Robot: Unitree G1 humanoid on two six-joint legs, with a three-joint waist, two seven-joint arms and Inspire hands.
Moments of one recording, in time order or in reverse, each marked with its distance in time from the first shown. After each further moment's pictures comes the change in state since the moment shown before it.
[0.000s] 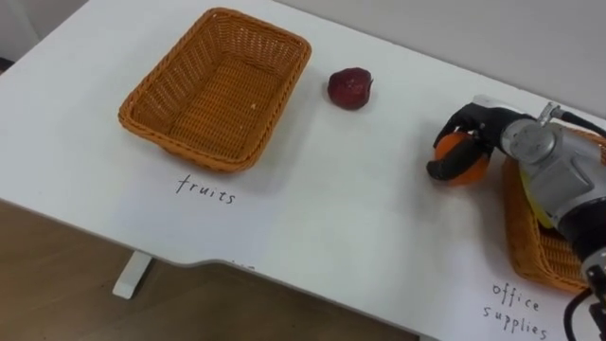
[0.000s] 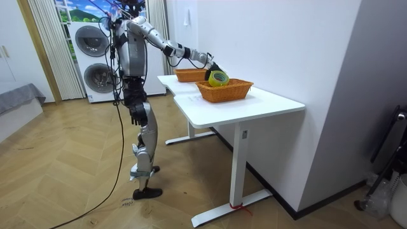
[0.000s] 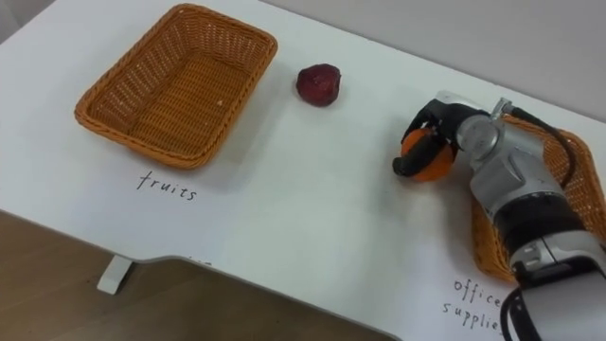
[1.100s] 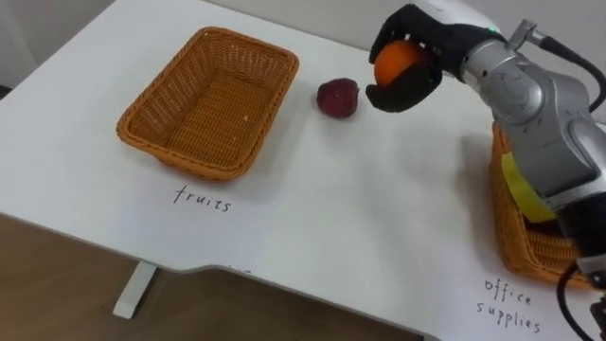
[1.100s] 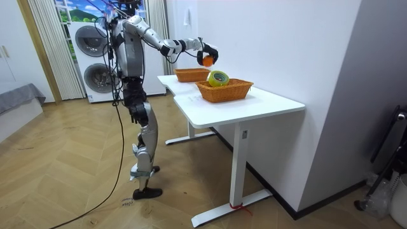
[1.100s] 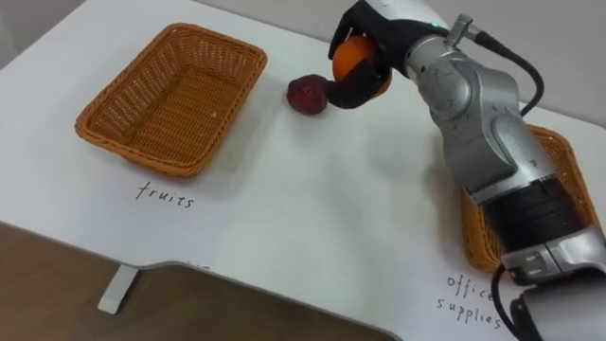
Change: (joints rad) left arm 0.080 -0.030 0.030 -0.061 -0.003 -0.033 0.087; right arm 0.000 -0.002 -0.007 -0.545 -0.015 -0.039 -0.026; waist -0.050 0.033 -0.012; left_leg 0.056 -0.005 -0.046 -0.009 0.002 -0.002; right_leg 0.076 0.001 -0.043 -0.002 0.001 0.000
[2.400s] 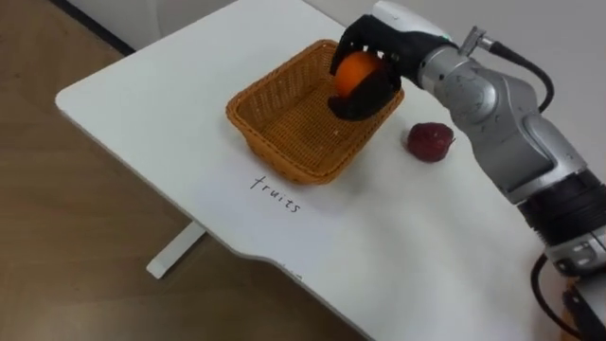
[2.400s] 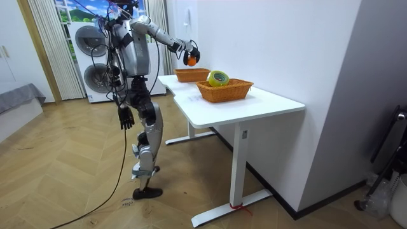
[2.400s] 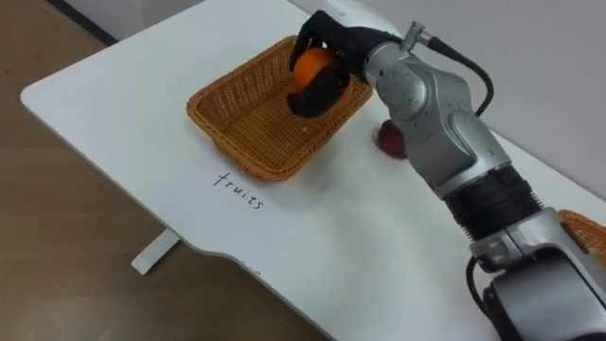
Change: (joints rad) left arm 0.097 0.012 0.048 -0.095 0.007 0.018 0.013; right arm -0.088 0.080 0.125 0.127 0.142 0.027 -0.062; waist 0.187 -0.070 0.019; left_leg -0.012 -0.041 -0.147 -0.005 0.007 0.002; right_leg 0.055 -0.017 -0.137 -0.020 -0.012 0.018
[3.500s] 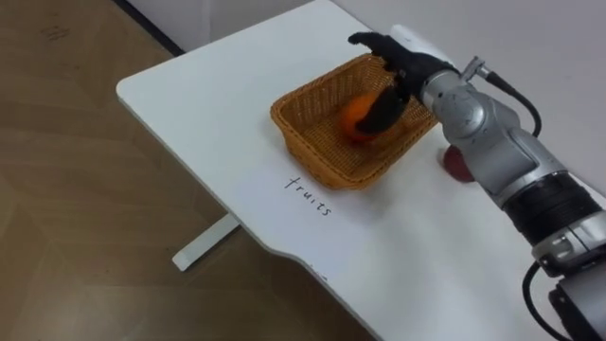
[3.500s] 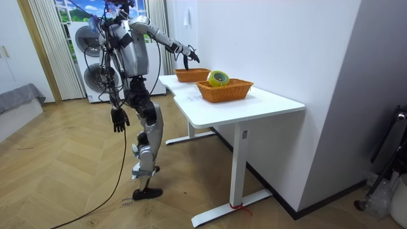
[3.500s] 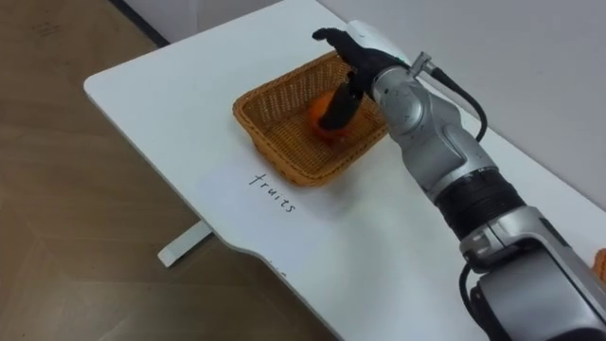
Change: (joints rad) left arm 0.029 0.009 0.019 0.000 0.005 0.015 -0.034; right arm -0.004 0.037 0.037 0.206 0.098 -0.036 -0.168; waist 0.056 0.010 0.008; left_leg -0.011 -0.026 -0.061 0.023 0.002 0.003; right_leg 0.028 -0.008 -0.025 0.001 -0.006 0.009
